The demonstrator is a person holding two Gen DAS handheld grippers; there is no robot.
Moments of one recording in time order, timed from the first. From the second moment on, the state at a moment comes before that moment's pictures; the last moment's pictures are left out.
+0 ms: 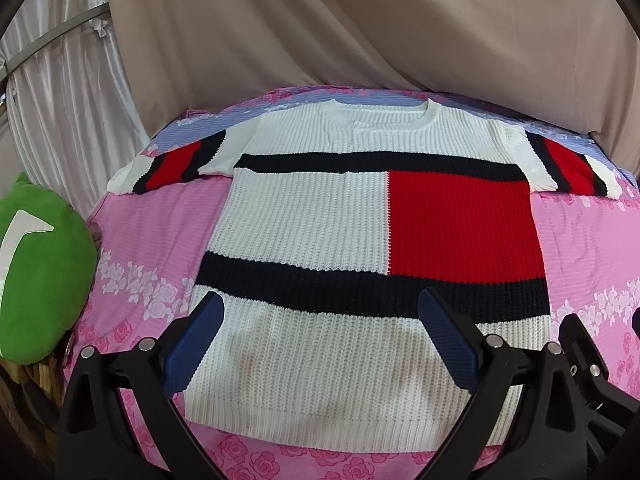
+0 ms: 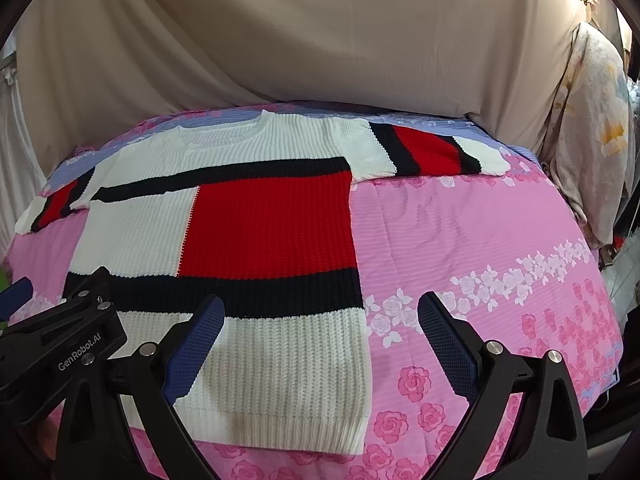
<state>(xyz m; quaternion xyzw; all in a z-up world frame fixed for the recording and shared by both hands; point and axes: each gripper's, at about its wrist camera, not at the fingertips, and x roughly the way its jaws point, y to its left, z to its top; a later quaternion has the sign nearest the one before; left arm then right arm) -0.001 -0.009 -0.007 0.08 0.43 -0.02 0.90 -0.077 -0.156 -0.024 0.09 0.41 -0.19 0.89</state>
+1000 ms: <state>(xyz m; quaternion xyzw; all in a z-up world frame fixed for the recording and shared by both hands) 0.008 -0.007 -0.004 0.08 0.42 -0.01 0.90 -0.064 -0.156 -0.023 0.09 0.41 -0.18 0.89</state>
